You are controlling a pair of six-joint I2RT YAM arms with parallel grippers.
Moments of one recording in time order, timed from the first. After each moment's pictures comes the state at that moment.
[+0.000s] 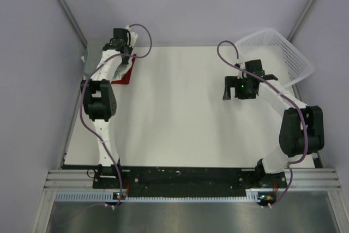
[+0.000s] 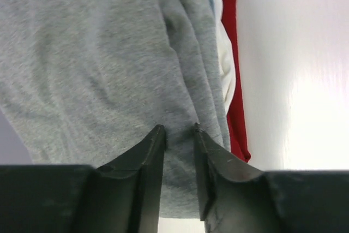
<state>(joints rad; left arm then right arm) -0.04 2.21 2.03 -0.61 -0.20 0.39 0.15 1.58 1.12 -0.55 -0.21 0.09</state>
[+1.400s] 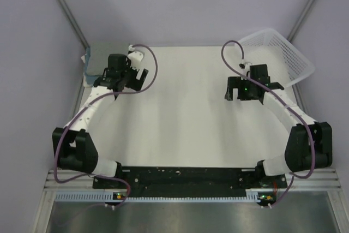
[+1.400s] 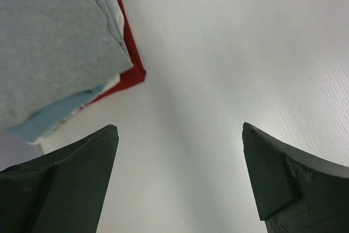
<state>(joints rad) -0.18 1.49 1.27 -0.43 0.01 0.34 0.15 1.46 1.03 -0.48 -0.20 0.10</state>
